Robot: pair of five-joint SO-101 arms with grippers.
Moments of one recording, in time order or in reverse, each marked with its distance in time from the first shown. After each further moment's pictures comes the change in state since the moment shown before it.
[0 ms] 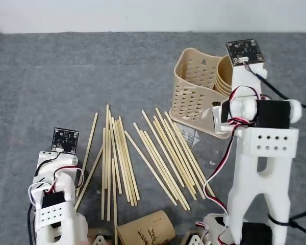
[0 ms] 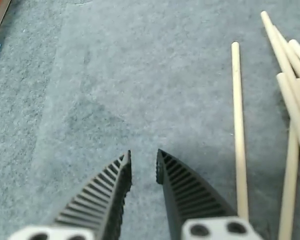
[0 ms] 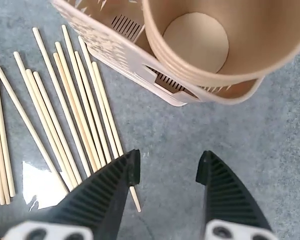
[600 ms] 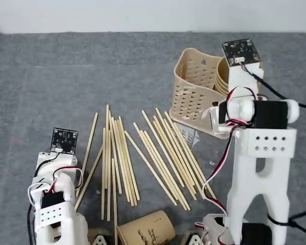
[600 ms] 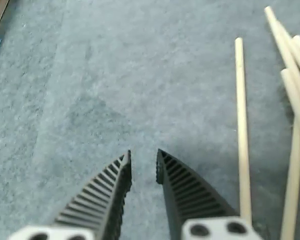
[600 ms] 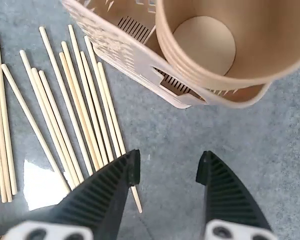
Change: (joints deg) left arm -0.7 0.0 0.0 0.7 0.0; right arm -1.3 0.0 0.0 0.0 0.1
